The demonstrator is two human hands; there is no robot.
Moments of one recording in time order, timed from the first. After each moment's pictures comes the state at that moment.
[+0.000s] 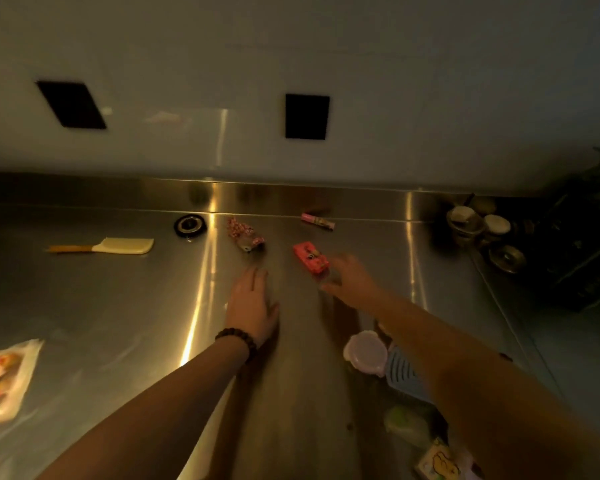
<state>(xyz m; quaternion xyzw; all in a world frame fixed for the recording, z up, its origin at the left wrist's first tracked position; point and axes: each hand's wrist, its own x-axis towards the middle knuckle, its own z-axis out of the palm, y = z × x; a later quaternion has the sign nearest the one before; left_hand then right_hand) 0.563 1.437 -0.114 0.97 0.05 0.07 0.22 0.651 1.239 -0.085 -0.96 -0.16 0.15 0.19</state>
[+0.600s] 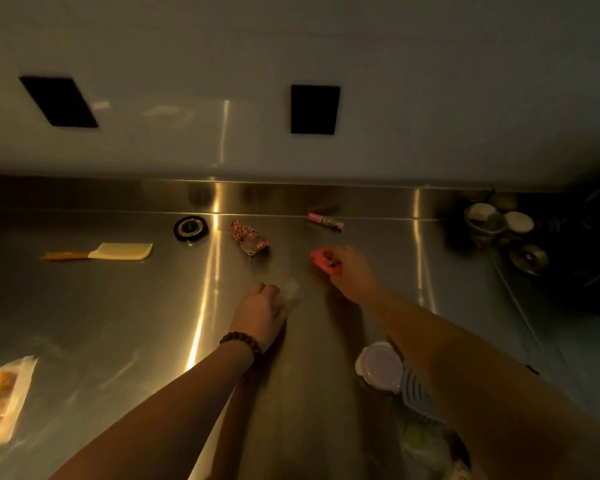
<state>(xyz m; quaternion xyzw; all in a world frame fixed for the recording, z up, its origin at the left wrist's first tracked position) 0.583 1.438 -0.119 0.96 0.03 0.02 0.29 0.683 1.252 -0.101 -0.94 -0.13 0.07 0.29</state>
